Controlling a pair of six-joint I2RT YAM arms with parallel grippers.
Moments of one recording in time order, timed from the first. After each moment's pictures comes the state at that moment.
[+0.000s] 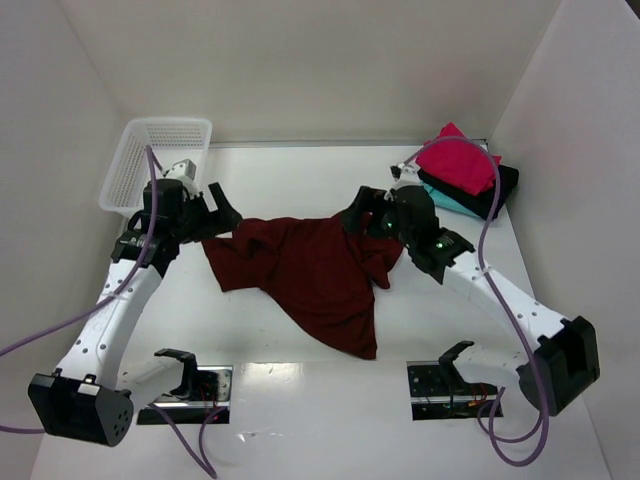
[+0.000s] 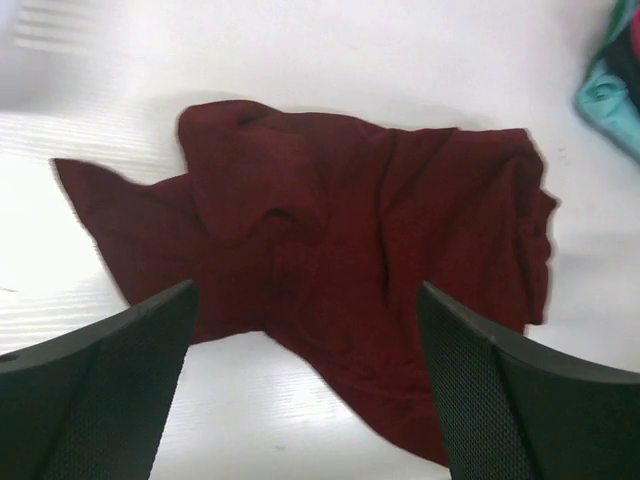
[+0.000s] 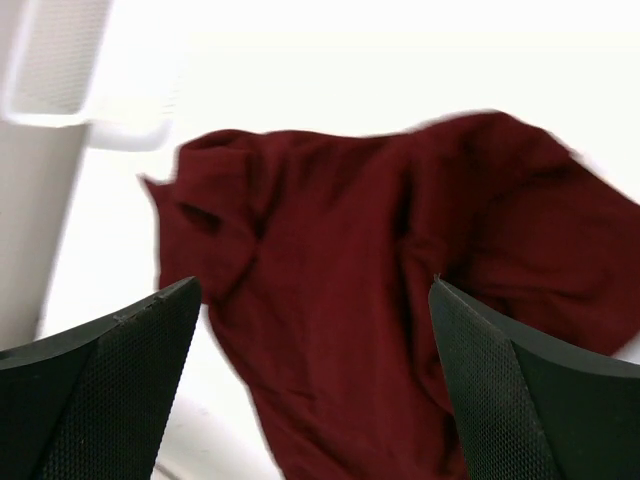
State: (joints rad) left arm -0.13 1.05 1.04 -0.57 0.11 -0.46; right arm 0.54 1.16 0.91 -0.17 0.04 0.59
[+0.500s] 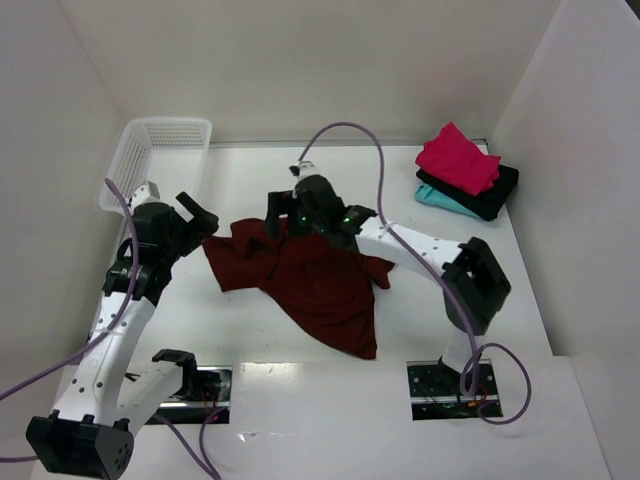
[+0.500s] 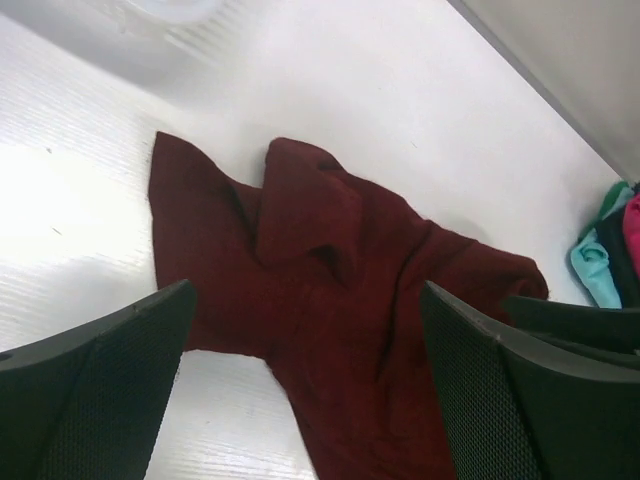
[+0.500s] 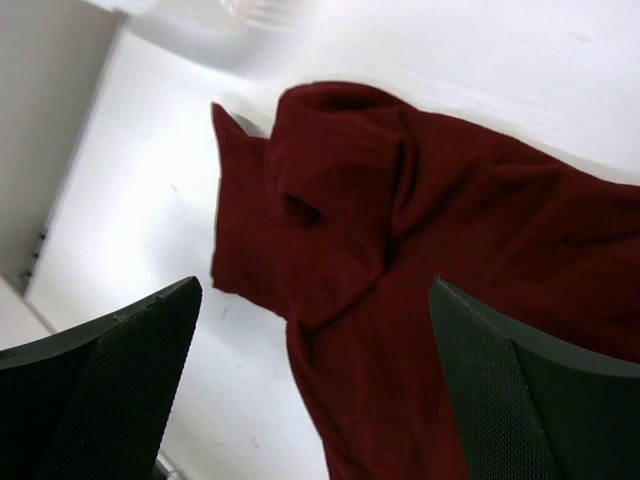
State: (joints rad) left arm -0.09 0.87 0.88 -0.53 -0.13 -0.72; right arm 0.82 1.74 1.36 -0.13 0.03 0.54
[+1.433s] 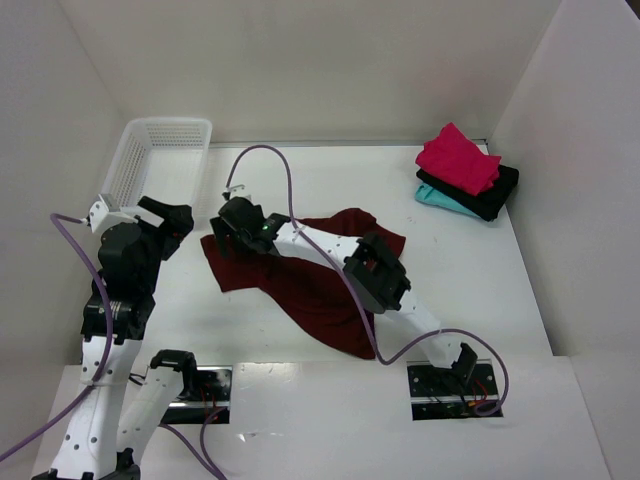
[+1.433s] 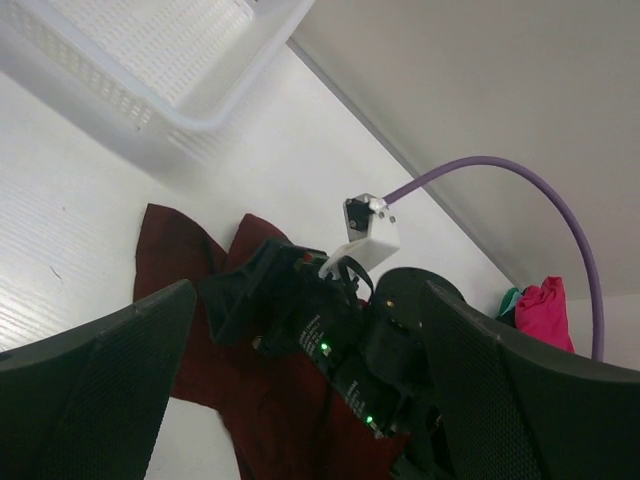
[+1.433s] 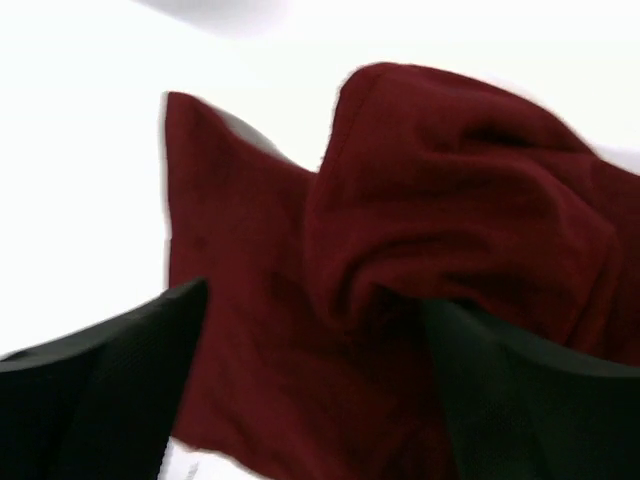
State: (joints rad) left arm -0.05 0.64 0.89 -0.52 -0.24 -0.82; right arm 1.00 2.44 2.09 -0.39 0.21 0.49
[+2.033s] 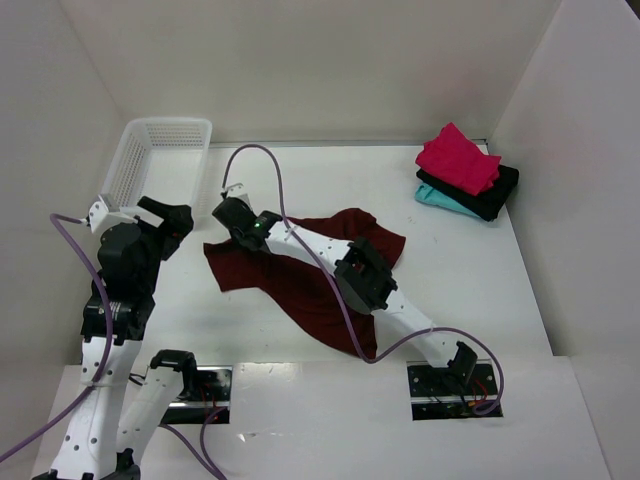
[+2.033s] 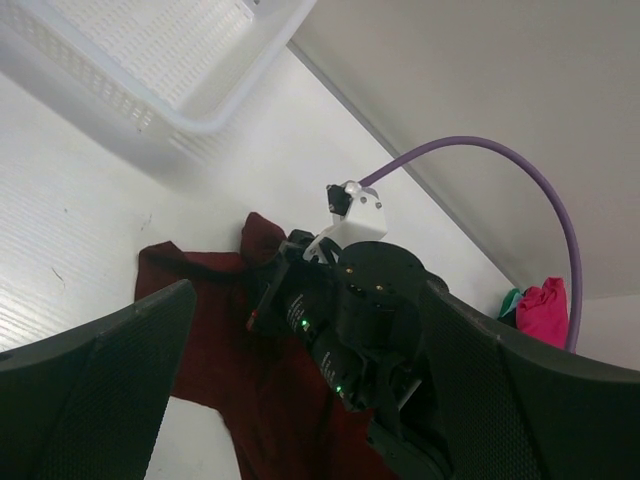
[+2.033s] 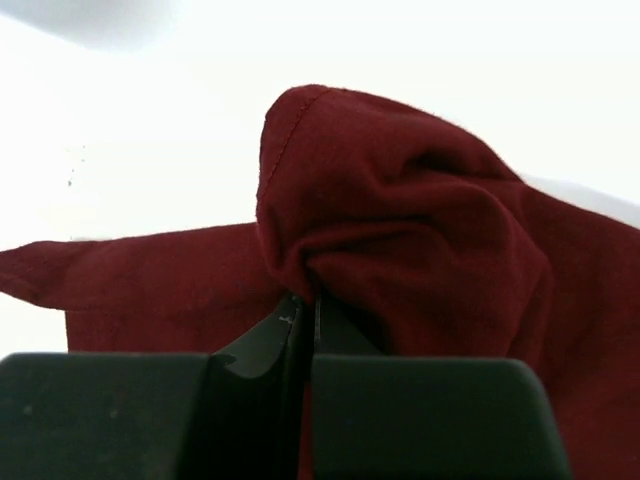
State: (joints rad) left arm -0.05 0.63 0.89 -0.52 -0.24 -0.81; right arm 0.99 2.61 2.36 -0.56 0.36 0.43
